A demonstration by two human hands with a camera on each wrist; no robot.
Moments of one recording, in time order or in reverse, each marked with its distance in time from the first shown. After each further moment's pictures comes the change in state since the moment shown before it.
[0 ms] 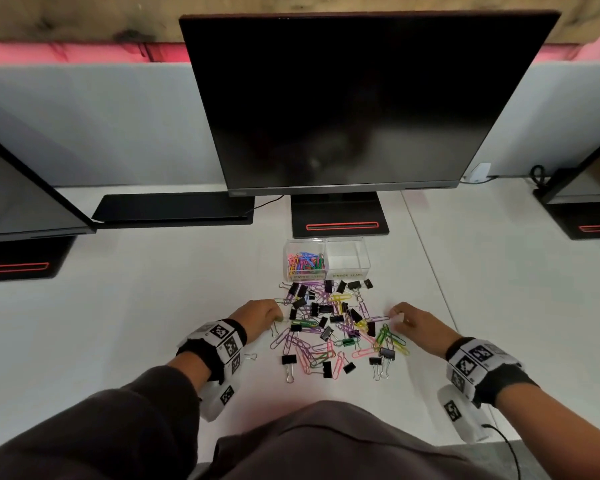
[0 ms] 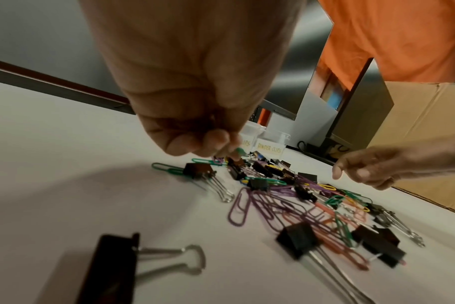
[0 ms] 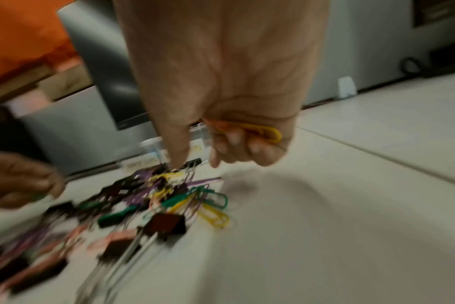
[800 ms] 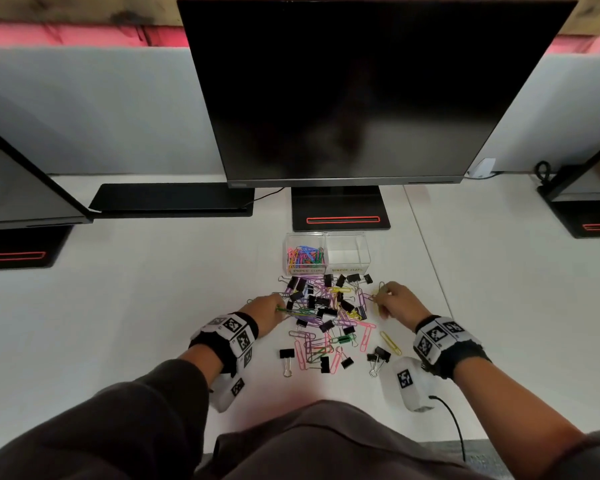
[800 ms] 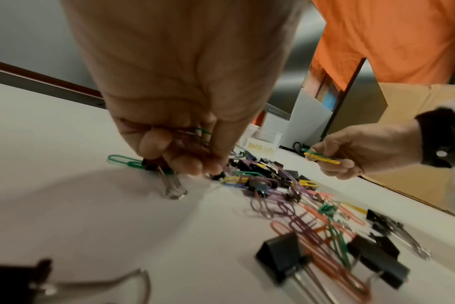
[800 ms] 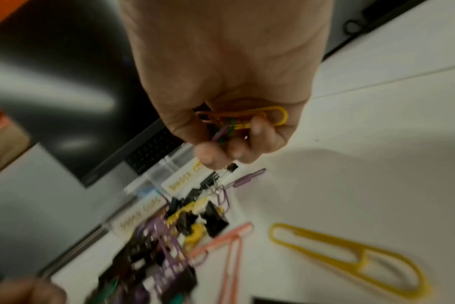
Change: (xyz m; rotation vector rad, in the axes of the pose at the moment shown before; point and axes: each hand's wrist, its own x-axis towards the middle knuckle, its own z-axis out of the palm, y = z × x) left_hand 0.010 0.007 0.014 0.130 -0.022 -0.053; right_hand 0.033 -0.033 0.006 0.373 0.156 0.098
